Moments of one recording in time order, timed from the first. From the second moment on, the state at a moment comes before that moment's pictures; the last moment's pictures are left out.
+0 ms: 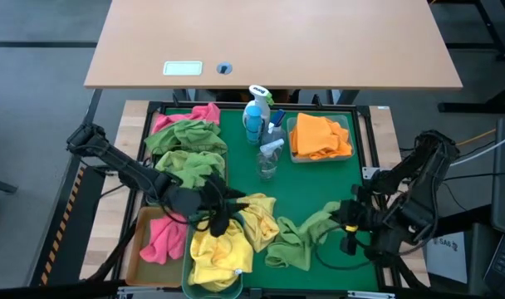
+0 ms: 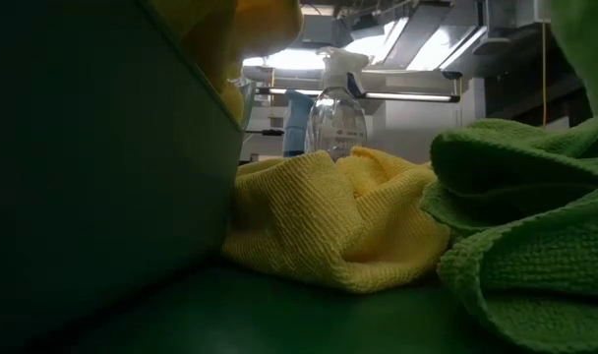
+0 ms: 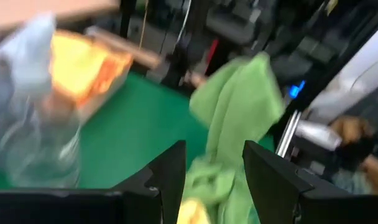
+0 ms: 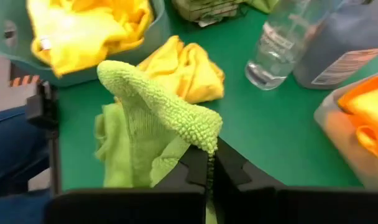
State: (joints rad) left arm -0.48 1.40 1.10 -0.05 -0.61 -0.59; right arm 0.93 1.38 1.42 -1.25 0.70 1.11
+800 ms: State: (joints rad) left arm -0.35 1.66 1.10 0.59 -0.42 -0.17; right arm 0.60 1.38 1.42 -0.80 0.64 0.36
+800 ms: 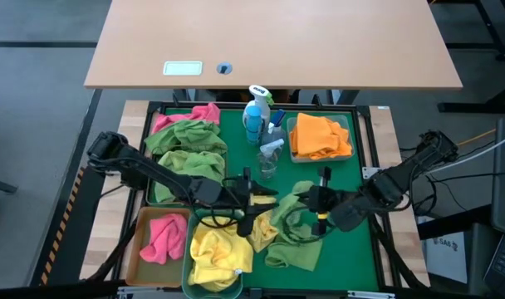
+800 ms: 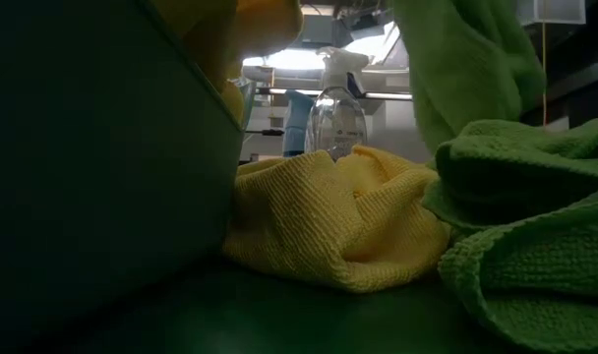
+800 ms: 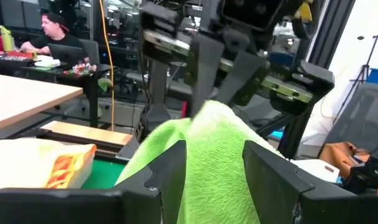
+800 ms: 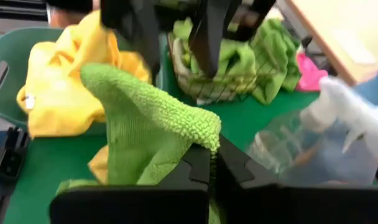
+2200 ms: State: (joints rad) left arm -0.28 1.62 1.10 0.60 -0.24 -0.17; right arm 0.50 1.38 1.41 -0.48 0.36 0.04
